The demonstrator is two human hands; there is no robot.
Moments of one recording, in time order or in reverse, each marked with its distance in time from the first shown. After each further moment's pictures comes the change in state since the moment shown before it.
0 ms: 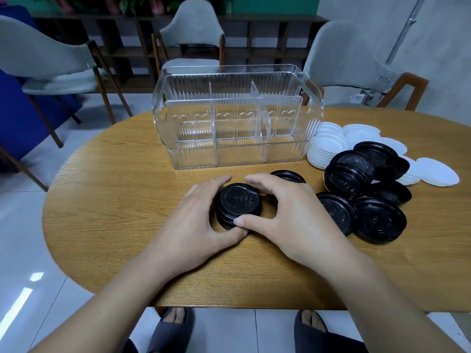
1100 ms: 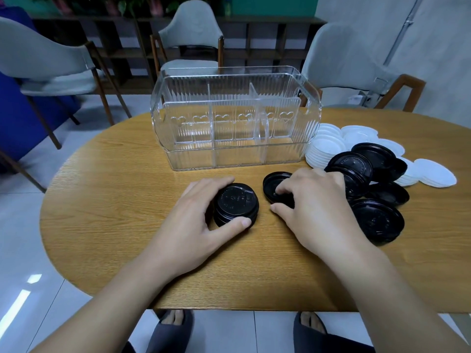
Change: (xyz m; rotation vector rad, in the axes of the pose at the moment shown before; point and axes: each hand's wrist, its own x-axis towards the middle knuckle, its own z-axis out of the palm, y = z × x) left_hand -0.002 0.005 -0.002 -0.052 0.045 0.045; right_hand 0.010 0.017 -0.019 -0.575 0.069 0.099
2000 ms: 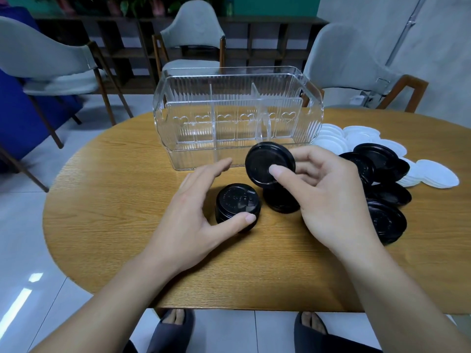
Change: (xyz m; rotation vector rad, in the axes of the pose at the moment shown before) left_hand 0.000 0.013 -0.009 -0.105 0.089 0.031; right_hand -0.009 -0.007 -0.017 1.135 0.203 0.075
